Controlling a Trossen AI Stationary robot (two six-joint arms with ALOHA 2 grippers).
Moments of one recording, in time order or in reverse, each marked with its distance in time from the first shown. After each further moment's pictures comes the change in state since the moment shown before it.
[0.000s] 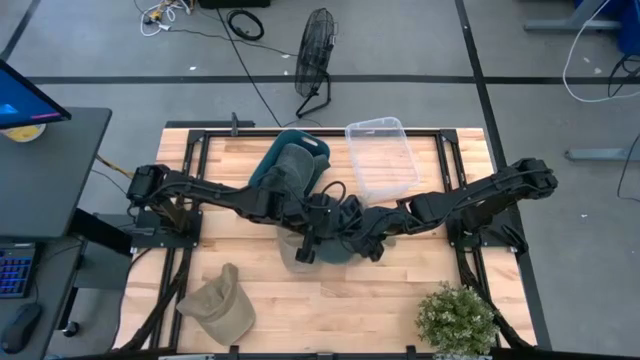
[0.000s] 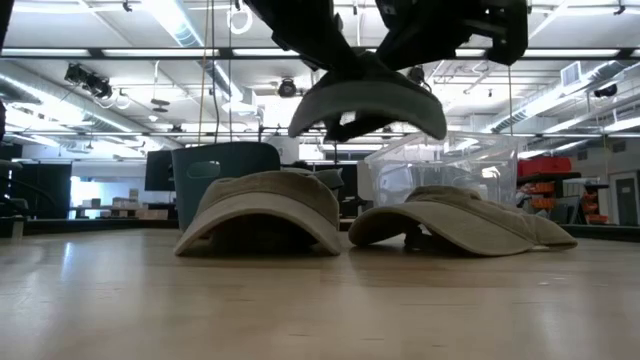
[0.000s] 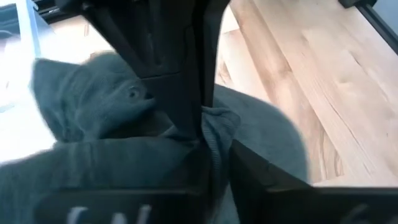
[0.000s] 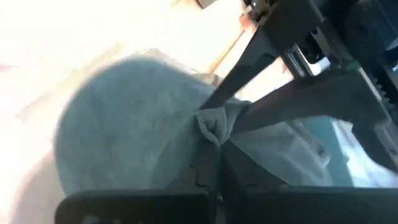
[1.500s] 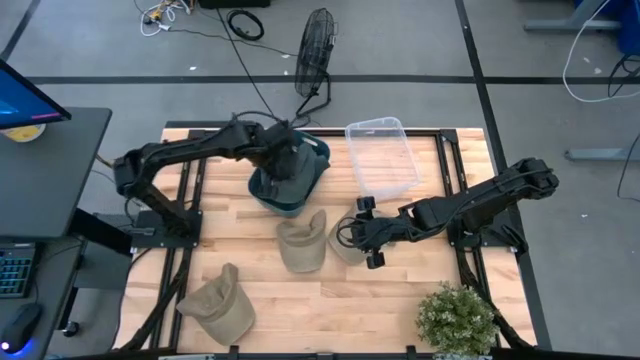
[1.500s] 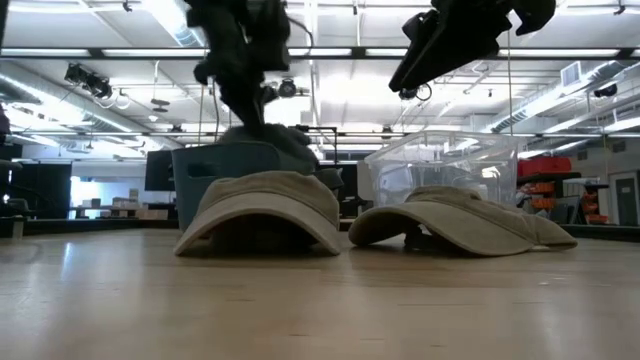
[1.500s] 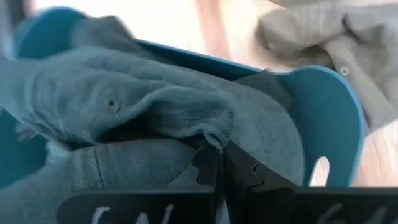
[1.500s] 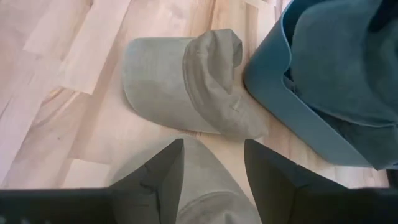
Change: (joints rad) left arm 0.510 -0.122 0.000 -0.527 0.124 0.430; right arm 0.057 -0.005 0.002 -0.147 0.098 0.573
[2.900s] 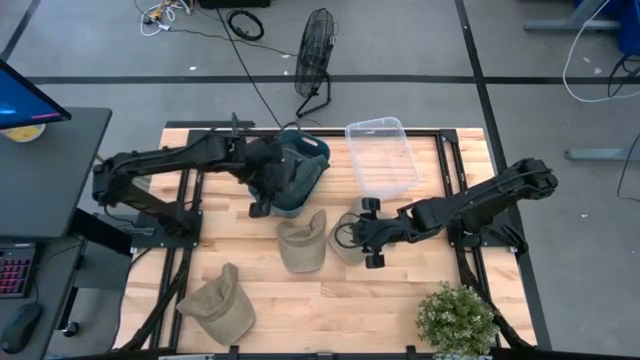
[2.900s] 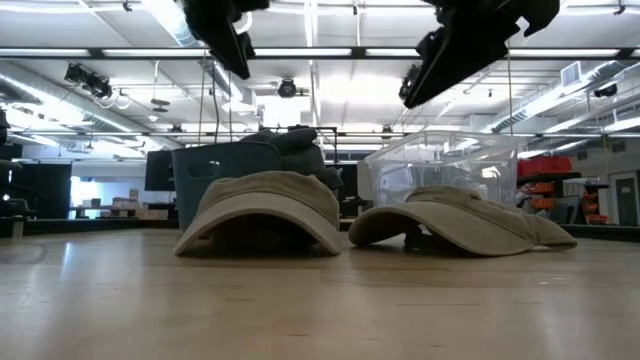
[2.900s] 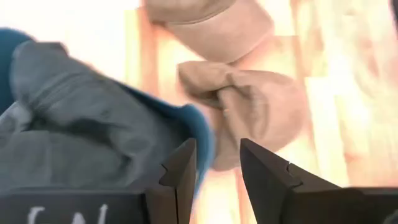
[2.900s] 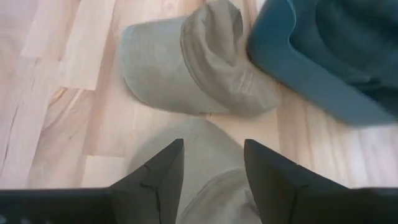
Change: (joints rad) left arm -0.181 -0.200 -0.001 -0.068 0.082 -0.387; right arm 0.000 0.009 -0.002 -0.076 -0.004 0.200
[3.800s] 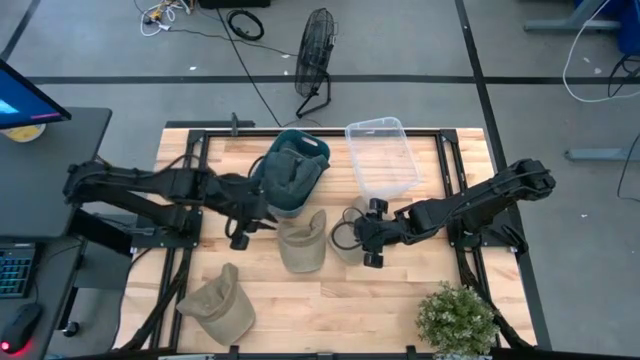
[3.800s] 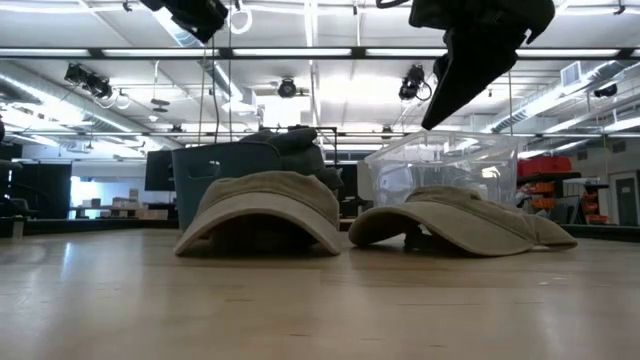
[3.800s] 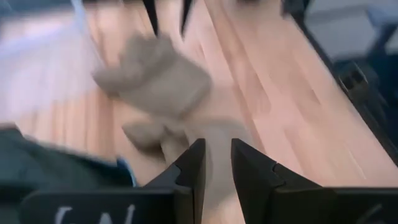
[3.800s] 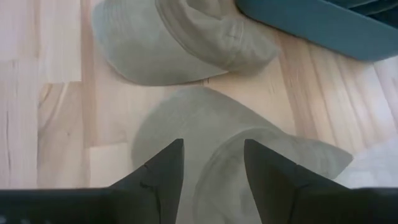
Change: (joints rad) left arm -0.294 -0.310 -0.368 0.435 -0.108 -0.109; right arm 0.000 0.023 0.000 -0.086 0.002 0.244
